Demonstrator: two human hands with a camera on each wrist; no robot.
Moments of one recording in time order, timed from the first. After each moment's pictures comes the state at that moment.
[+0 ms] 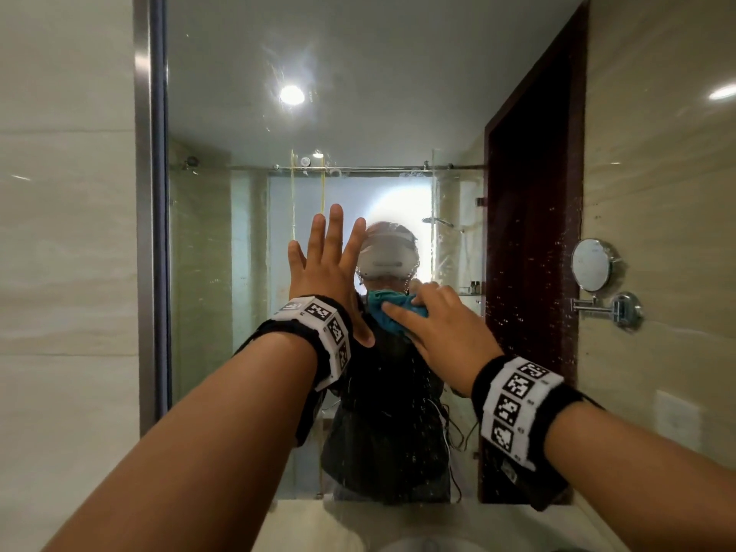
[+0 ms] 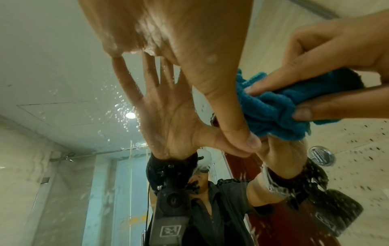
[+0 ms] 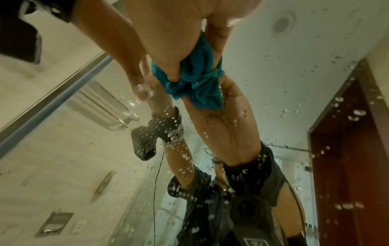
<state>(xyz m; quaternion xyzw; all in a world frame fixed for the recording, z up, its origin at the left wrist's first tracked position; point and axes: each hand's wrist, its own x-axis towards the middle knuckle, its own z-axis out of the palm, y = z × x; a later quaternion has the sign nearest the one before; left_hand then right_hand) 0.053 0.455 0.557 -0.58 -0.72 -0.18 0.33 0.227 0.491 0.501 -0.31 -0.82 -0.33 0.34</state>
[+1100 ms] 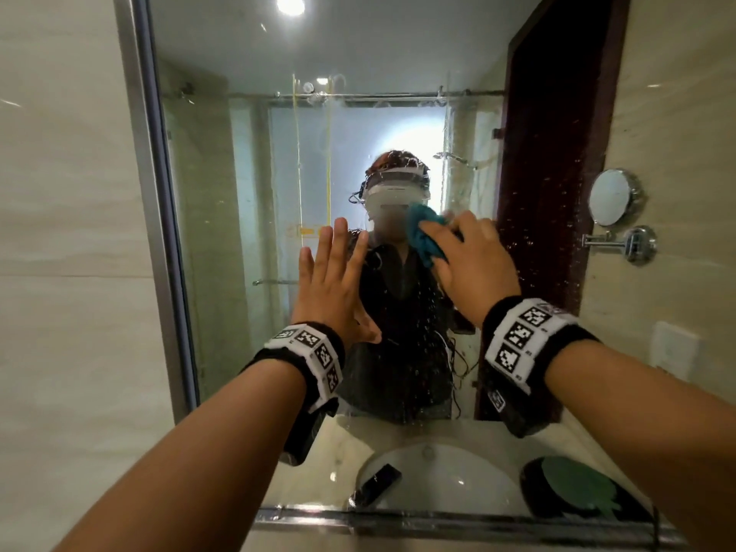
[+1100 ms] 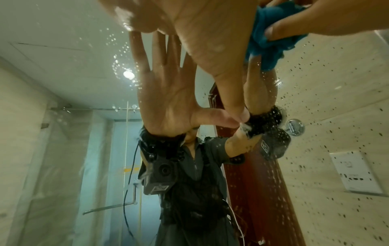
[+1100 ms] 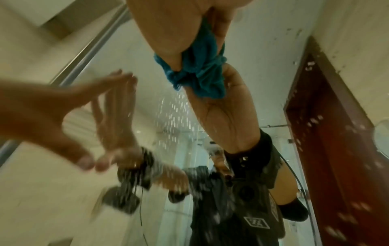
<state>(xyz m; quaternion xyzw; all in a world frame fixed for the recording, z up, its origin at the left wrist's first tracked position) 0.048 0.442 0.447 -0.62 -0.70 -0.18 0.31 0.239 0.492 0.481 -0.33 -0.77 -0.28 0.46</state>
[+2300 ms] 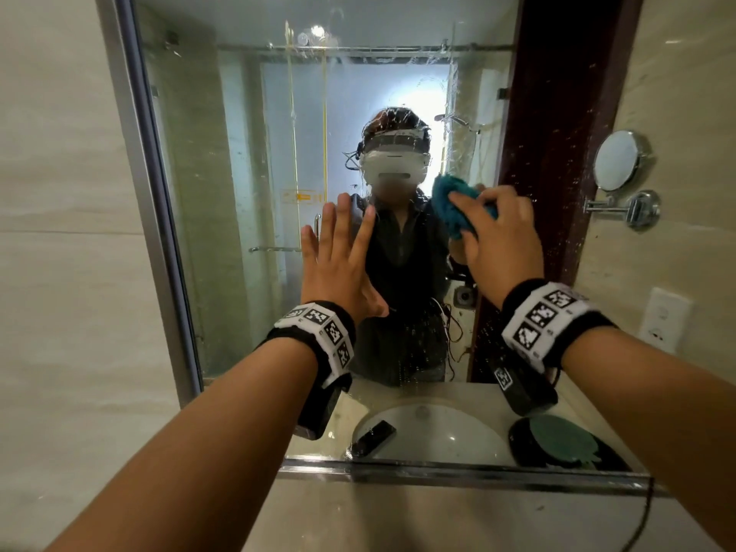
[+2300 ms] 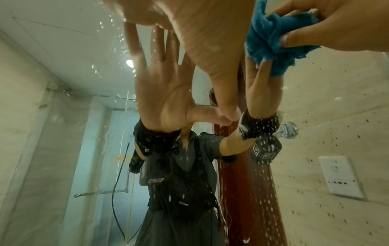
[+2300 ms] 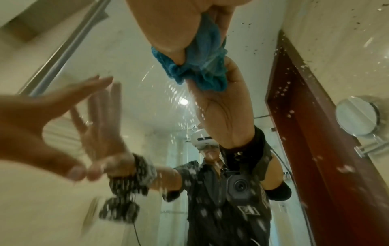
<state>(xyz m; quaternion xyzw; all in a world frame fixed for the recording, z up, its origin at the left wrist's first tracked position) 0.064 0.440 0.423 -0.63 -0.70 -0.20 0.28 0.265 0.495 0.454 -0.37 -0.75 -0.22 0.50</state>
